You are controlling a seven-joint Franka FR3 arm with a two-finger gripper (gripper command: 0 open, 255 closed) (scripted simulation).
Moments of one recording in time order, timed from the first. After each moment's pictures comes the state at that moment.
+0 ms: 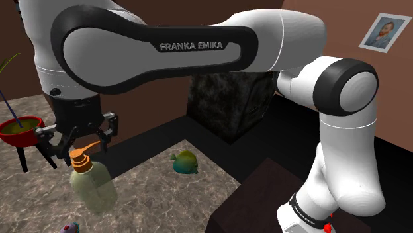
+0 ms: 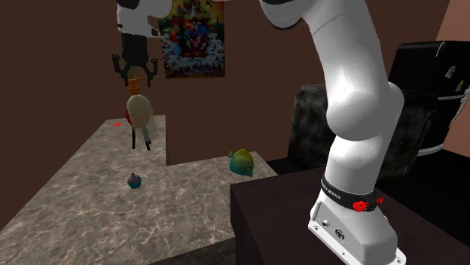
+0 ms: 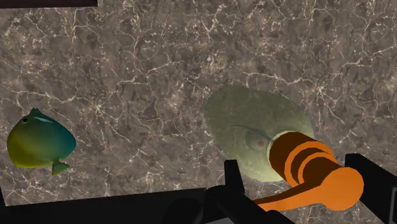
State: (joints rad) arm 0.48 0.50 0.48 -1.25 -0.16 1.78 0.88
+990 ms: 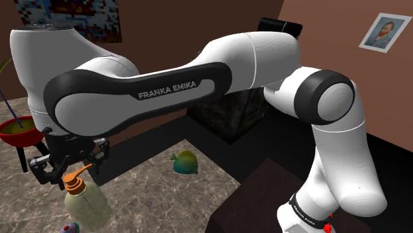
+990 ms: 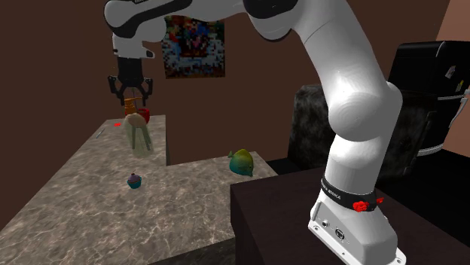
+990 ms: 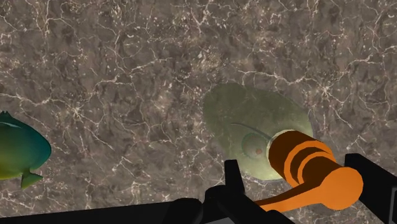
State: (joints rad) arm 0.53 0.62 0.46 -1.26 -0.21 1.89 0.92
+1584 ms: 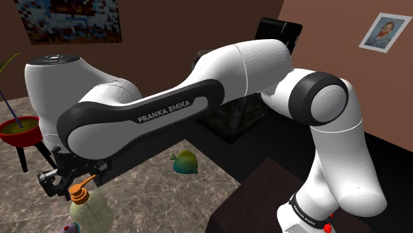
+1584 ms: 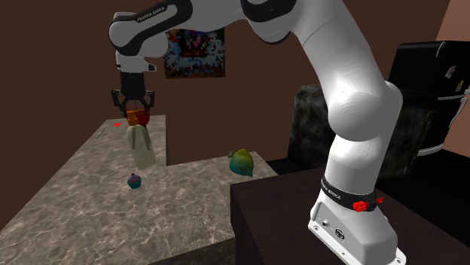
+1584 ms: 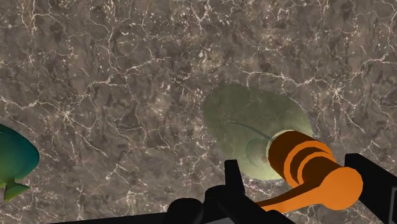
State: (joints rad) arm 0.52 0.64 0.45 -1.34 -0.22 2.00 0.93
